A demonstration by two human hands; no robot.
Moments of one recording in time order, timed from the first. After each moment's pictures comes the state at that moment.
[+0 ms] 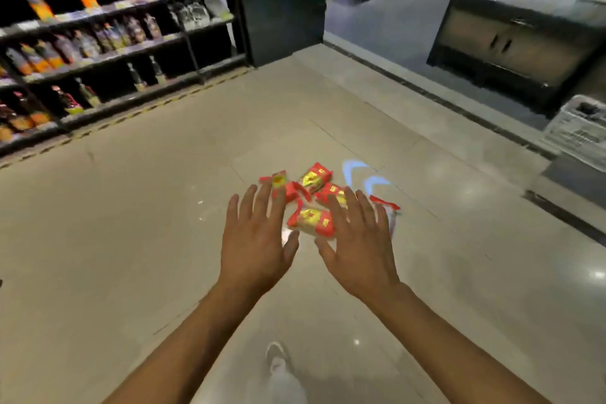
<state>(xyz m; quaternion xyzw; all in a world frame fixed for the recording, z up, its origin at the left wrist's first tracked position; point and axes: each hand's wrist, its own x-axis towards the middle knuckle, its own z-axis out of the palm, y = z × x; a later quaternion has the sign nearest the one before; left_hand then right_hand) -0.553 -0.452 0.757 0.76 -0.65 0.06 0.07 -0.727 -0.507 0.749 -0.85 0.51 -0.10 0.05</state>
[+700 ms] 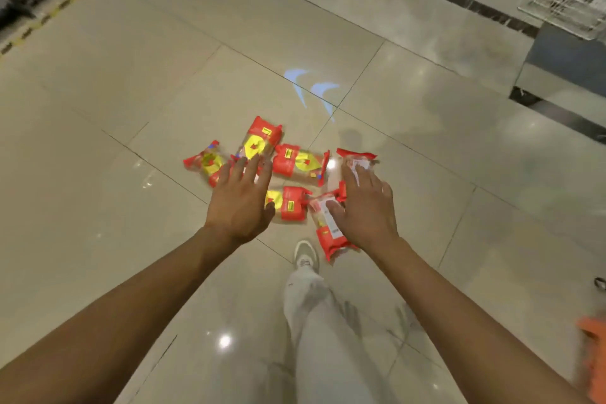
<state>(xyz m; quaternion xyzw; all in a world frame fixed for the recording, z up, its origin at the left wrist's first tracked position) -0.482 -0.933 0.497 0.60 -0.79 -0.05 -0.12 -0.720 -0.922 0.485 -0.70 0.68 0.01 0.19</state>
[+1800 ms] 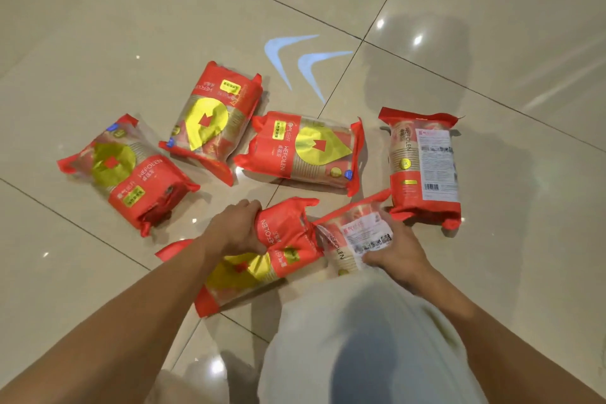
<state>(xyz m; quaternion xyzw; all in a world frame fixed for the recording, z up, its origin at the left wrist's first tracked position) -0.421 -1.121 -0.130 0.59 -0.70 -0.36 -0.19 -0.748 -1.036 -0.136 -0.44 0.75 -0.07 0.49</state>
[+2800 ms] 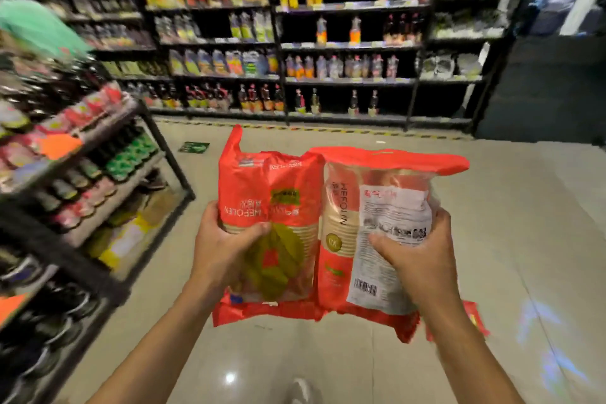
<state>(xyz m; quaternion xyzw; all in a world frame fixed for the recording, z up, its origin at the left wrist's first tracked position) -0.362 -0.575 0.818 0.77 -0.03 0.00 0.64 -0.491 -0.820 0.825 -0.71 0.28 -0.25 0.60</state>
